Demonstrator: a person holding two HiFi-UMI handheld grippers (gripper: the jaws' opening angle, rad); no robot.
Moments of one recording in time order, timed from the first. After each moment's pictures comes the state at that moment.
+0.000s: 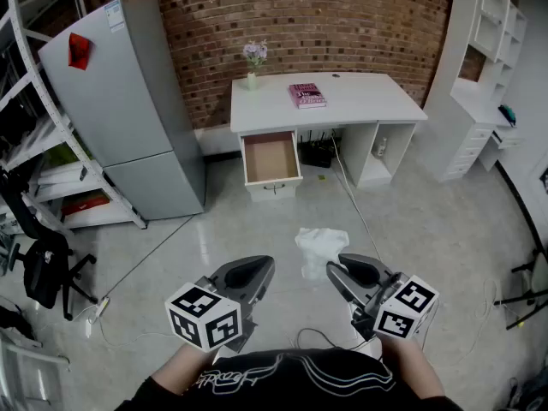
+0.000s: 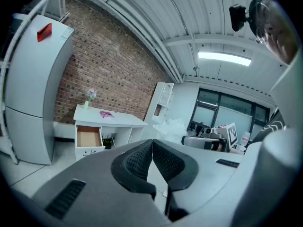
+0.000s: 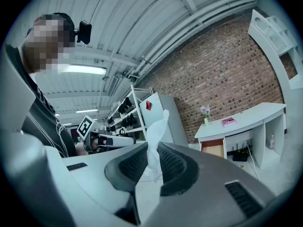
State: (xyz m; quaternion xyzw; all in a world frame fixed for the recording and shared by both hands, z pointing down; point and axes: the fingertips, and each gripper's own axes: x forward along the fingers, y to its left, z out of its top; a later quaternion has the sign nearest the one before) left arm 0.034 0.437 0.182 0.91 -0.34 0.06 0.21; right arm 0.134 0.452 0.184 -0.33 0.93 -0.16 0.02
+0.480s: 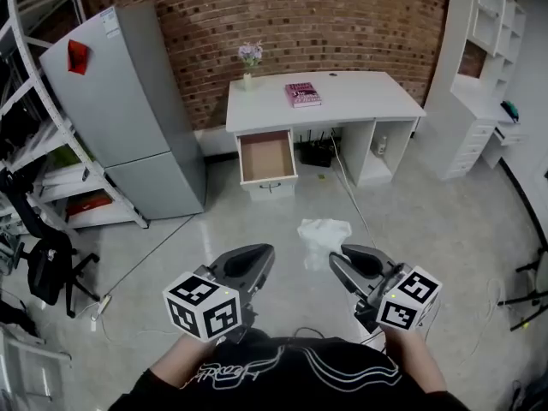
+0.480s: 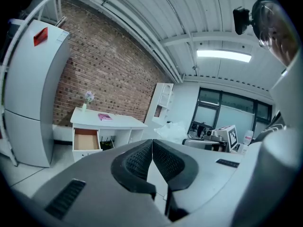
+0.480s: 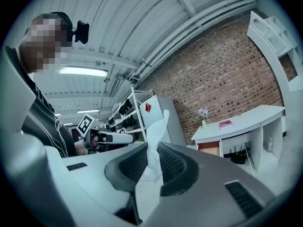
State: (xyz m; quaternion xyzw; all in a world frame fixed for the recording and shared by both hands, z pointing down) left arm 0.082 0.441 0.172 0.91 -0.35 0.06 0.19; right arm 0.188 0.458 0.184 -0.33 0.93 -0.15 0.03
